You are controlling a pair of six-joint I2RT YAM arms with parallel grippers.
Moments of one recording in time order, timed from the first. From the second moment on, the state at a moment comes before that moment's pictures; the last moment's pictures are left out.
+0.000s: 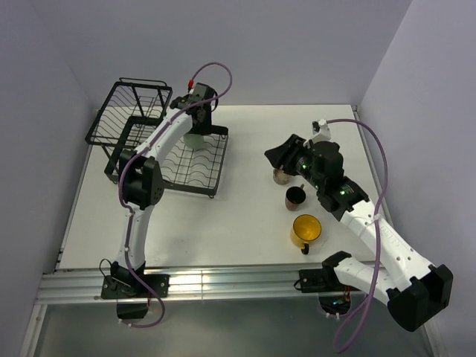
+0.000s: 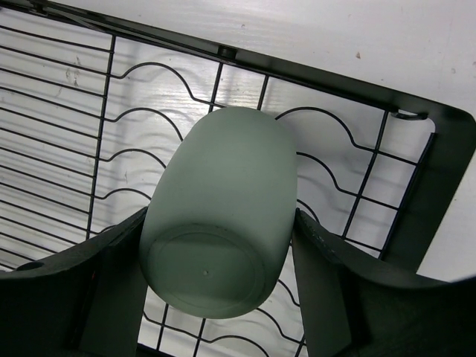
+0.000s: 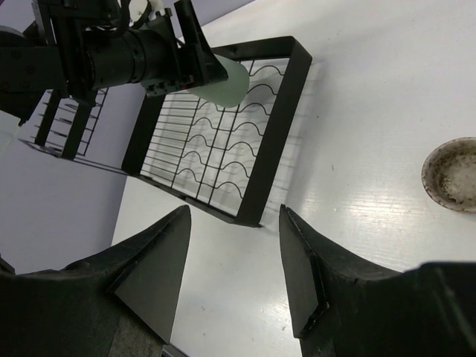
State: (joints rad) left arm -0.43 2.27 2.20 -0.92 -0.42 -0.35; right arm 0.45 0.97 0.87 -0.17 -0.01 0.74
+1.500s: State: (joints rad) left arm -0.42 2.23 2.01 -0.74 -0.50 -0.34; right arm 0.50 1.01 0.87 -0.17 0.01 0.72
